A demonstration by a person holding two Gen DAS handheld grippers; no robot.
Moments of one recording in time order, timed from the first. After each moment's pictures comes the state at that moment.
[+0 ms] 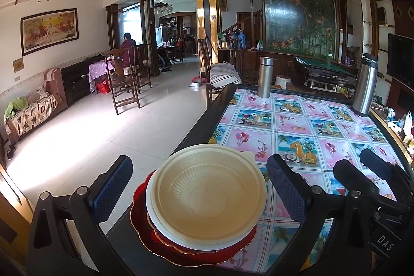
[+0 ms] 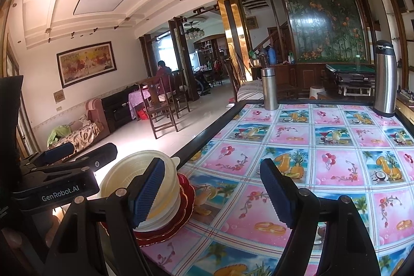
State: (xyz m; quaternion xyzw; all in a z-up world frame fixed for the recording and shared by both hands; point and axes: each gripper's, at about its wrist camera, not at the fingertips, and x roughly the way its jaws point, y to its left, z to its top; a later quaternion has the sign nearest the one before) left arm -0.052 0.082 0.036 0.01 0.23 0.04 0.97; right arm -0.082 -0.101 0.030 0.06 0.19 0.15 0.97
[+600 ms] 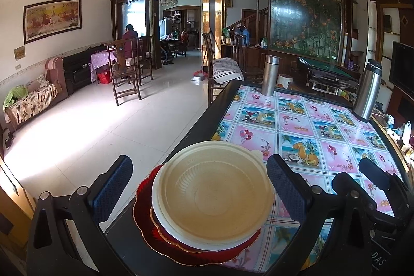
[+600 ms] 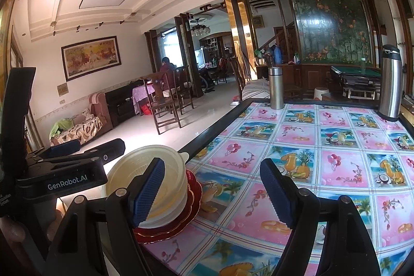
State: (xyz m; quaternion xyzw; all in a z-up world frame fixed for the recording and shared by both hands) left arm -0.047 0.098 0.035 -0.02 0.24 0.05 0.97; right arm -0.081 -0.089 0.027 0.04 0.19 0.16 0.97
